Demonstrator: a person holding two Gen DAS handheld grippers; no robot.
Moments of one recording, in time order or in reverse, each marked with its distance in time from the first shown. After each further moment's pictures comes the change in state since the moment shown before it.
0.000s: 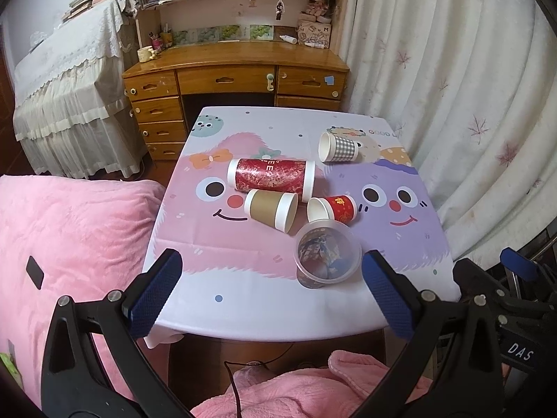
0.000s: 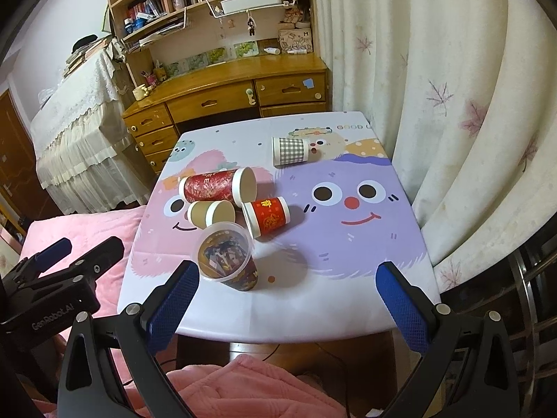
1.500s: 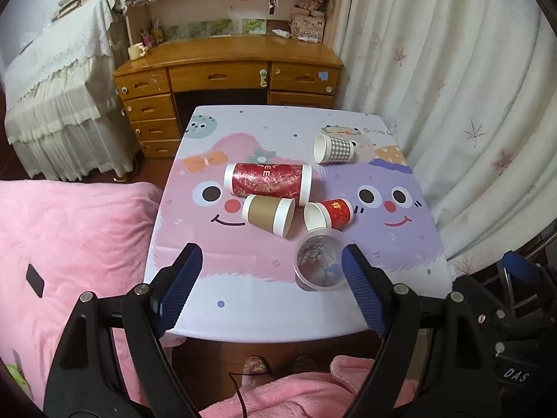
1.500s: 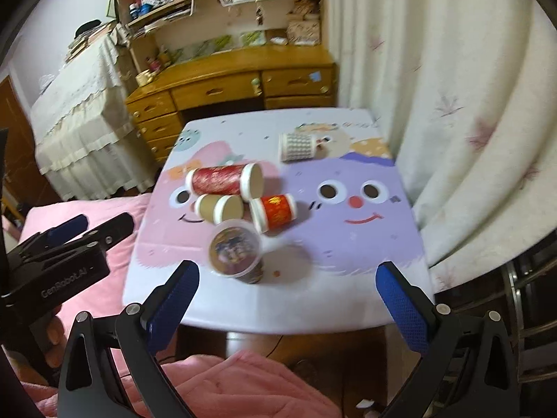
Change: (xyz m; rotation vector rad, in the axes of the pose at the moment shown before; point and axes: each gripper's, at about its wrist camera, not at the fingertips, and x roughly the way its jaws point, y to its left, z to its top) left arm -0.007 0.005 0.034 0.028 0.039 -0.032; right arm -0.034 0.021 0.020 -0.046 0.024 -0.027
